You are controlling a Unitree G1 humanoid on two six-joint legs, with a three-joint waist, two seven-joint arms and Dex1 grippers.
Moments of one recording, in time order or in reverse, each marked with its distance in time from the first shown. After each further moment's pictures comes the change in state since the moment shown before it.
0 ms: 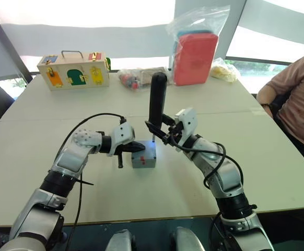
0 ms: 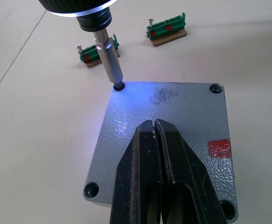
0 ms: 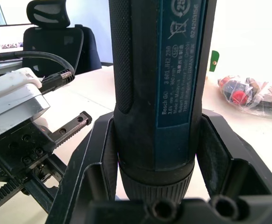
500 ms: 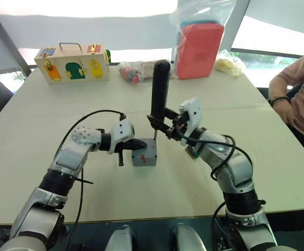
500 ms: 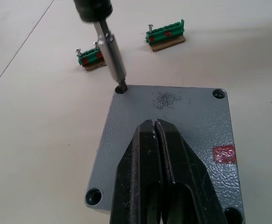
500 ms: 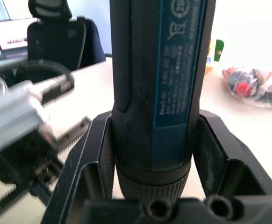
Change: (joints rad) left arm -0.003 0.008 0.038 -0.051 -0.055 0.015 -0.032; right arm -0.135 -0.037 -0.149 -0.216 0.168 0.277 -0.043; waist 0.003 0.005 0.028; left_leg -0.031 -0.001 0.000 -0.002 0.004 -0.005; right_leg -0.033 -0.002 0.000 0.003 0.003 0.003
